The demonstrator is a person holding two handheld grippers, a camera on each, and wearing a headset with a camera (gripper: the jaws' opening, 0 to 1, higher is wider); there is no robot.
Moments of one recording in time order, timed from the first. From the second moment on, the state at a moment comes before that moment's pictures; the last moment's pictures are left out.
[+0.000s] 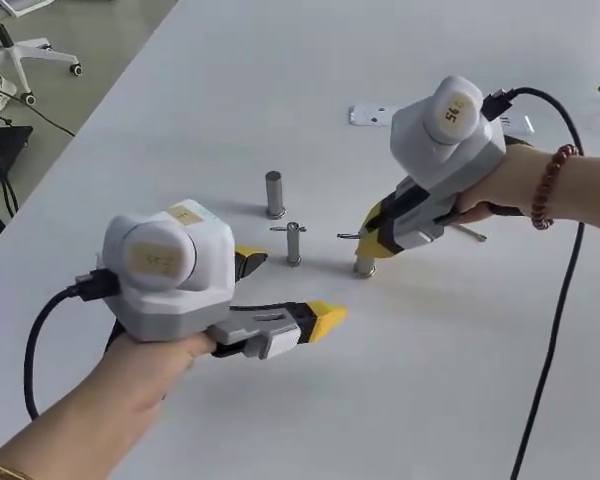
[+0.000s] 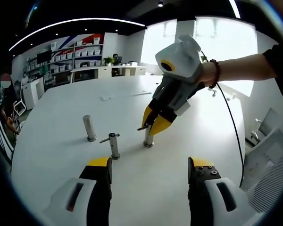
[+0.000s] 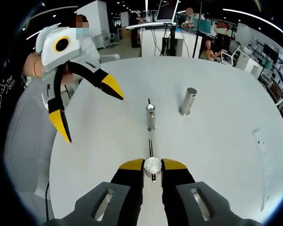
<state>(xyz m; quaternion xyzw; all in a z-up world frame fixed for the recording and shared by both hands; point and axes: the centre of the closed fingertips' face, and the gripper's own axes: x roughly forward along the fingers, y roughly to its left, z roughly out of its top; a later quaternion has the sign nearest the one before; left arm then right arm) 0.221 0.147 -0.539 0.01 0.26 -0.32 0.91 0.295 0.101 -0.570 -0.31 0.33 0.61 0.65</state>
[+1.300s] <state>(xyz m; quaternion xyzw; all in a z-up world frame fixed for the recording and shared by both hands) 0.216 0.168 -0.537 -0.01 0.26 -0.30 0.92 0.294 0.103 -0.565 -0.28 0.33 0.62 0.65</state>
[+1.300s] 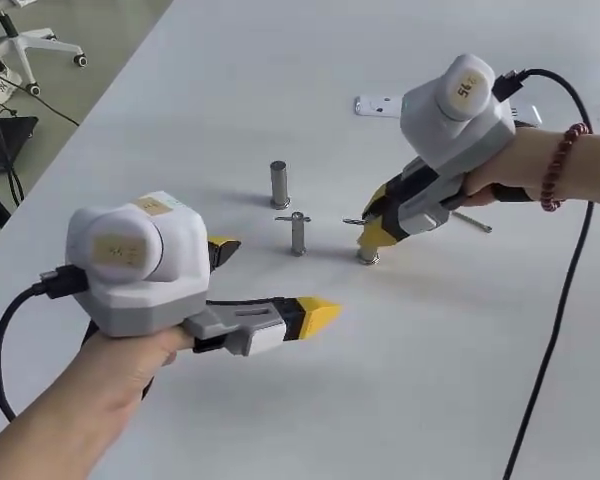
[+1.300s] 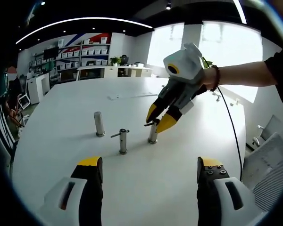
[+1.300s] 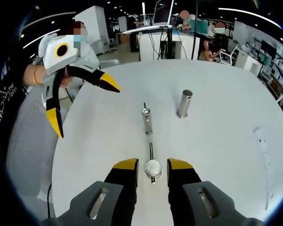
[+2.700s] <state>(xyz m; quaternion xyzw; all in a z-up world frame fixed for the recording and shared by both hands) 0.212 0.181 -0.531 -0.01 0.23 -0.27 0.93 0.358 0.199 -0.547 -0.12 0.26 0.56 0.78</state>
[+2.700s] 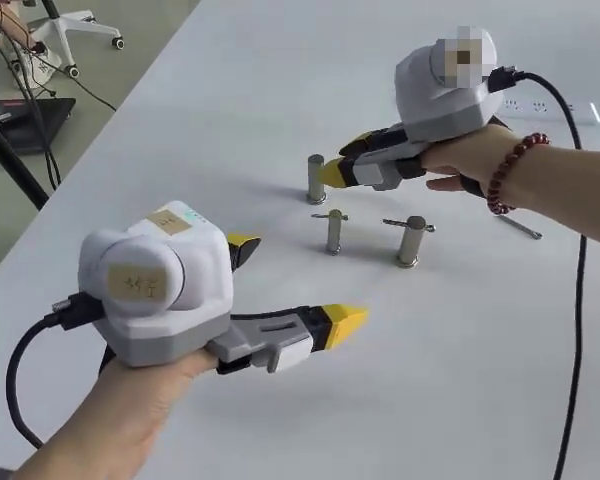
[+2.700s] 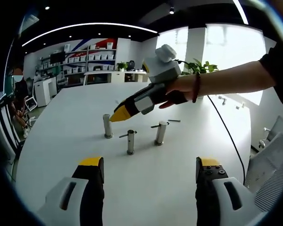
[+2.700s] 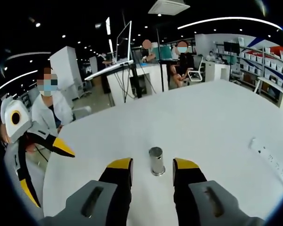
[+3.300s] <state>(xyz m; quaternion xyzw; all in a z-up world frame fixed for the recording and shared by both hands) 0.212 0.183 -0.537 -0.02 0.23 -0.26 0.94 0.378 0.217 -0.577 -0.14 0.26 0.56 0.77</state>
